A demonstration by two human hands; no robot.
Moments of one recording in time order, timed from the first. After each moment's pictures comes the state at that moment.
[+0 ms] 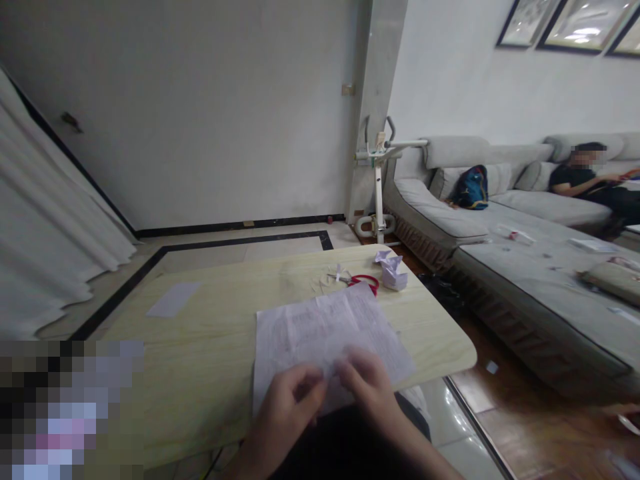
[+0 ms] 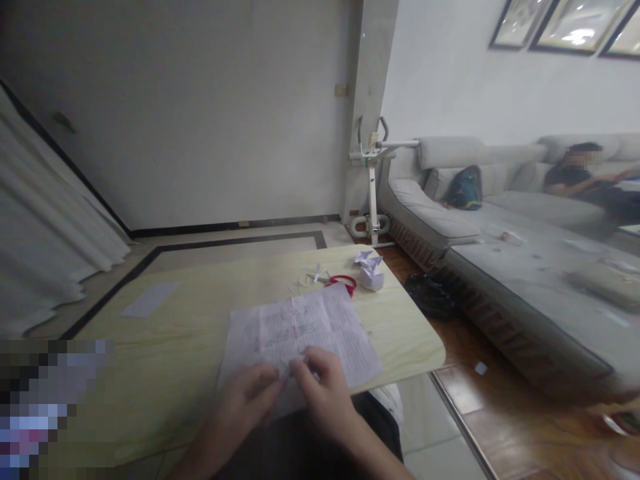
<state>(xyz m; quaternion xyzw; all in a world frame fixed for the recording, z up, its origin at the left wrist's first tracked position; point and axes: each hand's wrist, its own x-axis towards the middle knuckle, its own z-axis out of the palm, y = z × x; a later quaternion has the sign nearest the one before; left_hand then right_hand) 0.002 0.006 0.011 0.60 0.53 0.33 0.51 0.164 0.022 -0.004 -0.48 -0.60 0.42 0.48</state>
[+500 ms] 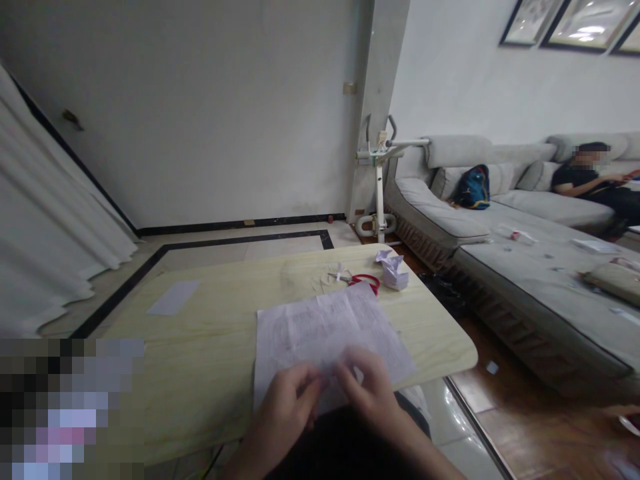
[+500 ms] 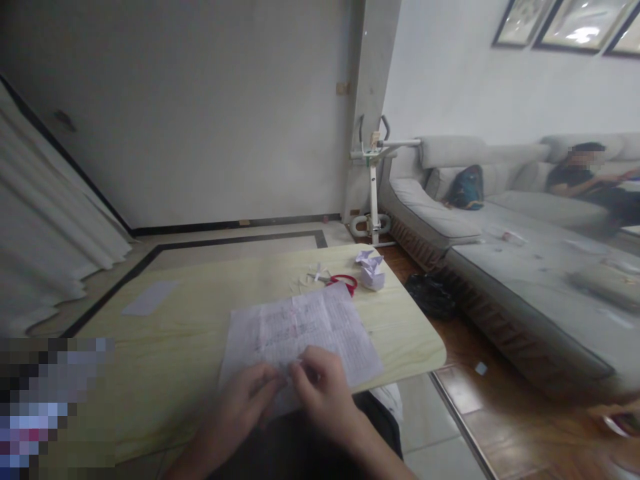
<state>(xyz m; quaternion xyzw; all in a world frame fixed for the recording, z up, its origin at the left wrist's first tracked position) 0.002 0.007 0.010 0.62 0.54 0.30 0.48 0.167 0.022 -0.013 -0.45 -0.68 0.31 0.50</state>
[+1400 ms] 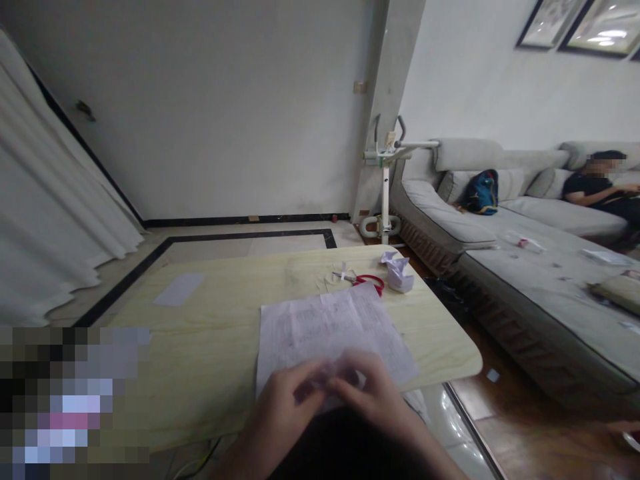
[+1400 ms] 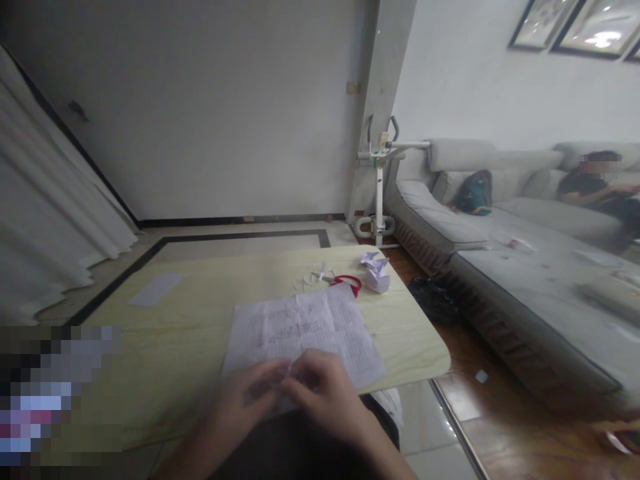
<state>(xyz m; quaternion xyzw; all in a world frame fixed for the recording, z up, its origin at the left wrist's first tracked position) -0.007 0.003 0.011 0.64 0.51 0.35 0.46 0.176 0.023 0.001 -0.43 -0.73 0.38 0.39</state>
